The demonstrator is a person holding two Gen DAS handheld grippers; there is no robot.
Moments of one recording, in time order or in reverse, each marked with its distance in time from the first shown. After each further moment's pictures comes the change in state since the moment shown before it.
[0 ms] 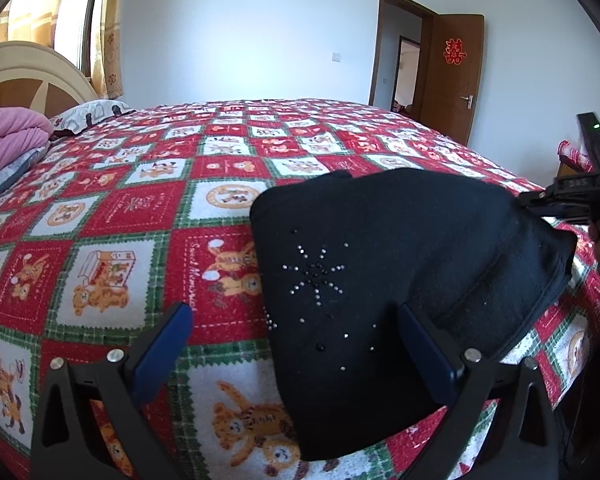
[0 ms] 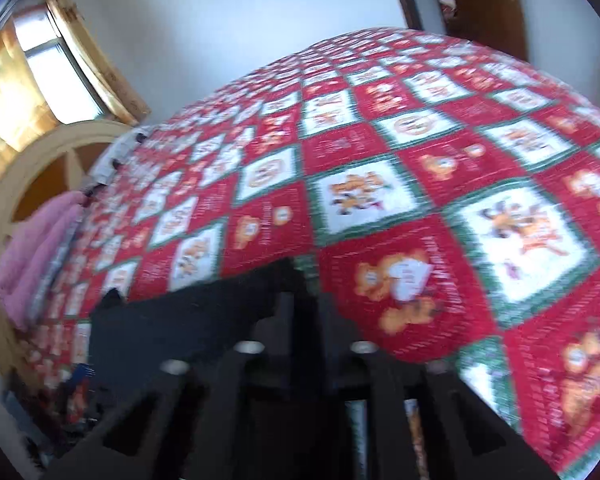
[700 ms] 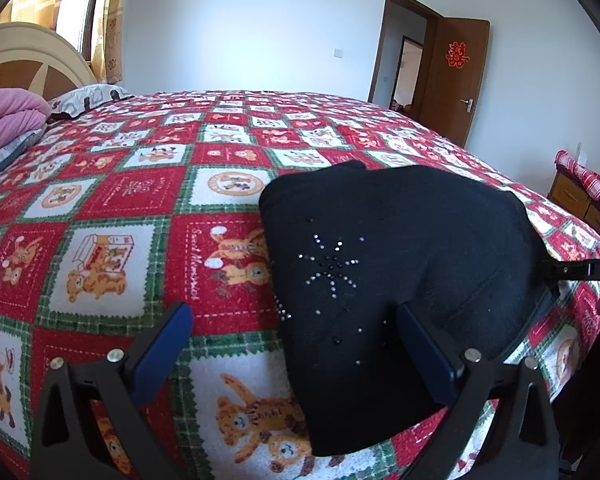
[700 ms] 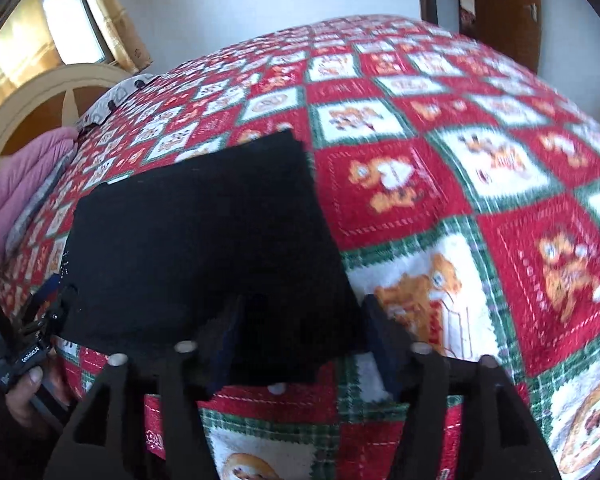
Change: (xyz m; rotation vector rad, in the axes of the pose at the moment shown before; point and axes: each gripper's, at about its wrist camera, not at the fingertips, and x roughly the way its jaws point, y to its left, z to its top) left arm 0.004 0.010 -0.003 -0.050 0.027 -0.040; right arm -0.017 0.003 -0.066 -0.112 0.110 -0.032
